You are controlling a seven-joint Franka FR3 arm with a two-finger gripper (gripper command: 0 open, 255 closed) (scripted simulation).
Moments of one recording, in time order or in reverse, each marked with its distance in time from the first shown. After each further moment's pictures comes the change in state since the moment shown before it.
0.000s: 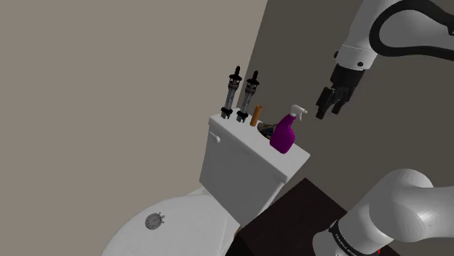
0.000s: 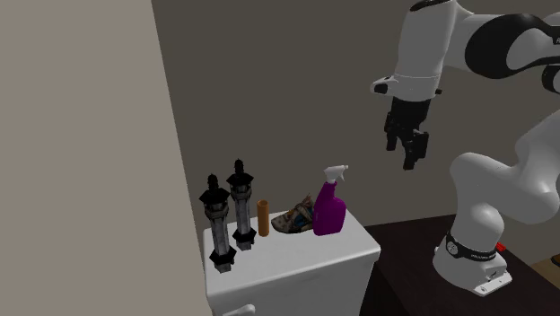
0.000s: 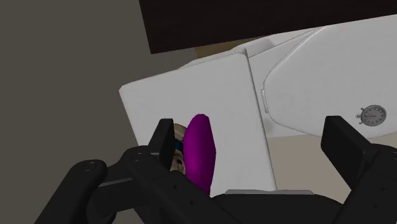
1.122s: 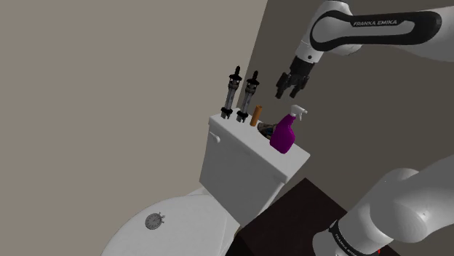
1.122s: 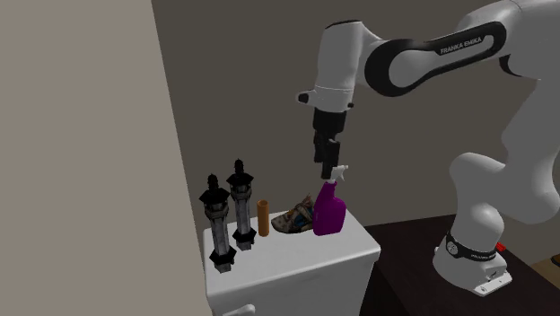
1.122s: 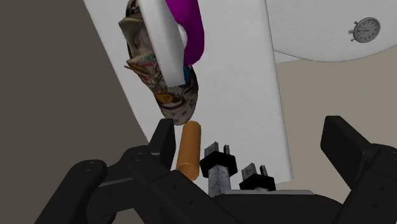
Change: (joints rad) arm 0.021 0.487 -0.130 0.251 0.082 0.386 -0.110
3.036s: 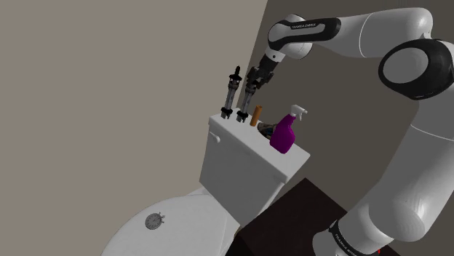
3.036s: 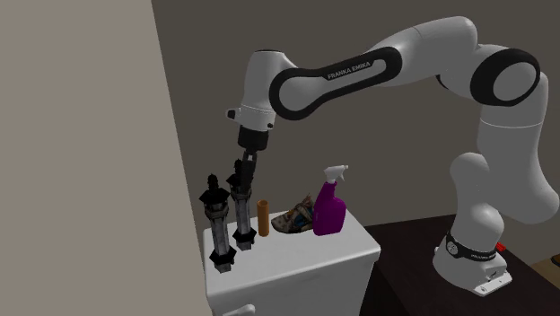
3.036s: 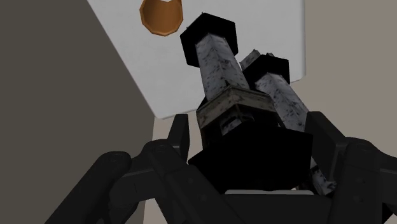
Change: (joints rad) arm -0.026 0.561 -0.052 0.479 0.277 0.194 -0.192
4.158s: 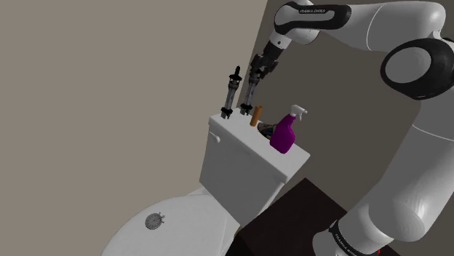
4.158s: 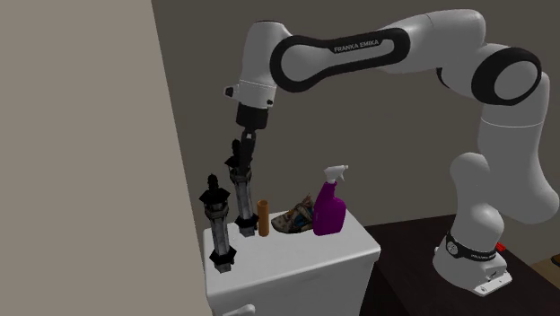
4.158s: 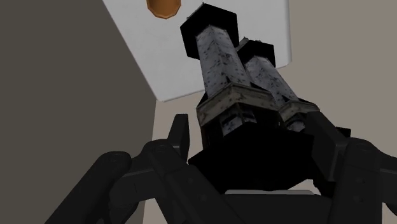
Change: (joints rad) arm -0.003 -0.012 -0.005 0.127 -0.017 -0.139 0.029
